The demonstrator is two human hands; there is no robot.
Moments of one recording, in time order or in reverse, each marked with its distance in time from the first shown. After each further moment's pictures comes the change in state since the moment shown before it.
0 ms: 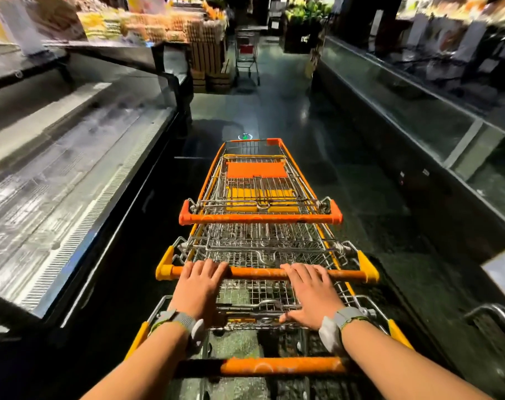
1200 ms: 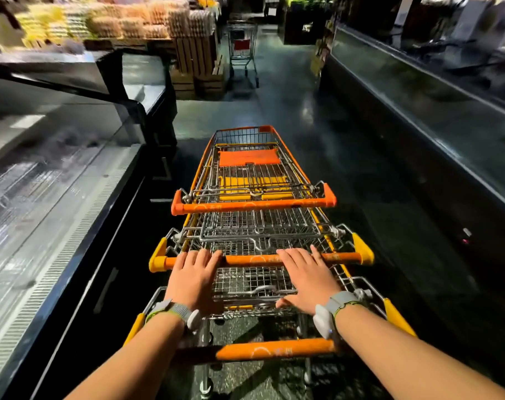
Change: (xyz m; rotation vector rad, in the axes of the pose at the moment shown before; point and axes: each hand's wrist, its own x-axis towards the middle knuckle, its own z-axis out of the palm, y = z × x) left_hand 0.767 -0.270 0.039 0.029 0.063 -0.009; right_hand 0.755 0.262 -0.172 -0.023 0.056 -0.023
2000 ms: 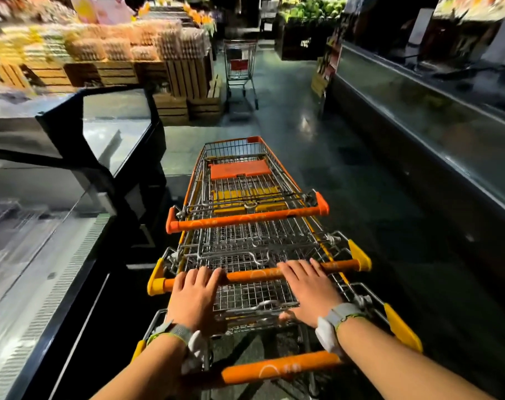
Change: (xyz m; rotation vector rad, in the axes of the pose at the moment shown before) left_hand 0.474 -0.174 0.073 -0.064 -0.075 -0.052; right_hand 0.484 0.173 -0.074 -0.007 -0.028 0.001
